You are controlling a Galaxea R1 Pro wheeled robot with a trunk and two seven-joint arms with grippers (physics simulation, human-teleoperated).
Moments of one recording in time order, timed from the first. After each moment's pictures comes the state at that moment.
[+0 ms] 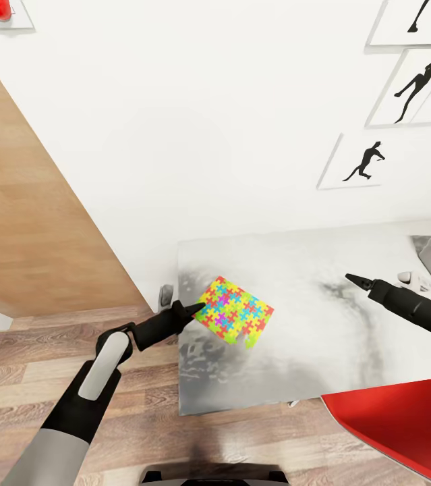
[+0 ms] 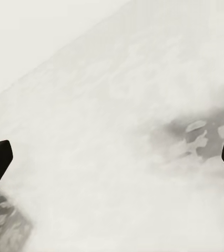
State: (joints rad) left arm -0.57 0.01 -0.16 -1.24 1.16 0.76 -0.24; right arm -0.53 -0.37 -0.34 -1.56 -0.76 0.91 0.17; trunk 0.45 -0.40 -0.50
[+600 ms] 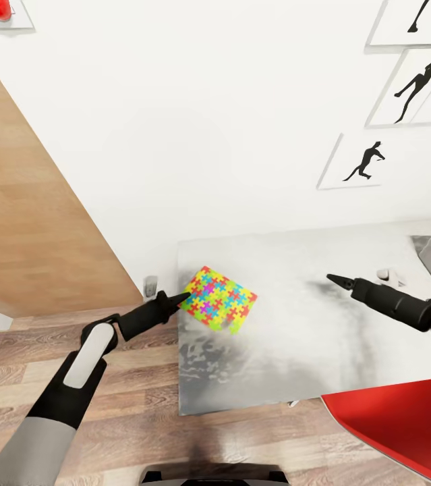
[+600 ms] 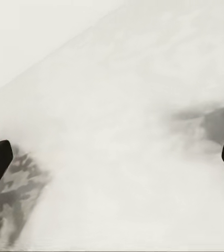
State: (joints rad) left arm -0.61 0.08 -0.12 -1.22 1.19 0.76 -0.28; right arm -0.56 -0.34 -0.27 -1.59 -0.74 0.98 0.20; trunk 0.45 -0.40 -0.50
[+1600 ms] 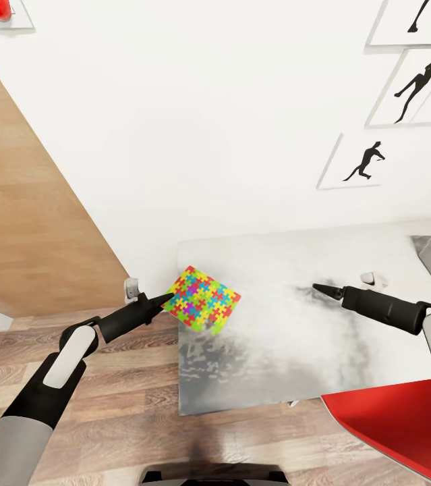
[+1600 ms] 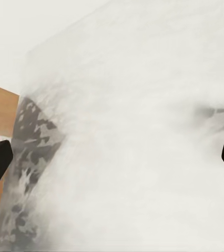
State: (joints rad) left arm -0.62 0.19 -0.12 -1.16 1.20 0.76 -0.43; right arm -0.55 -0.34 -0.24 -1.59 -0.58 1.04 0.48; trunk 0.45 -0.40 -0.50
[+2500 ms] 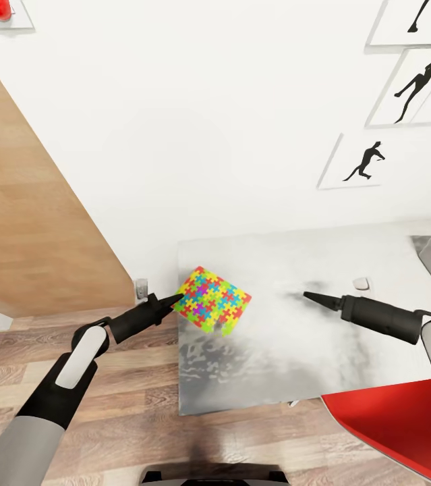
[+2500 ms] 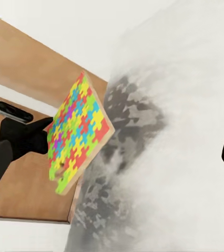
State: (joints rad) left arm -0.62 0.14 -0.13 -1.16 1.18 0.75 -0.43; right arm -0.51 -0.35 -0.22 -1.61 -0.60 1.04 0.81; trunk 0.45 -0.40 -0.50
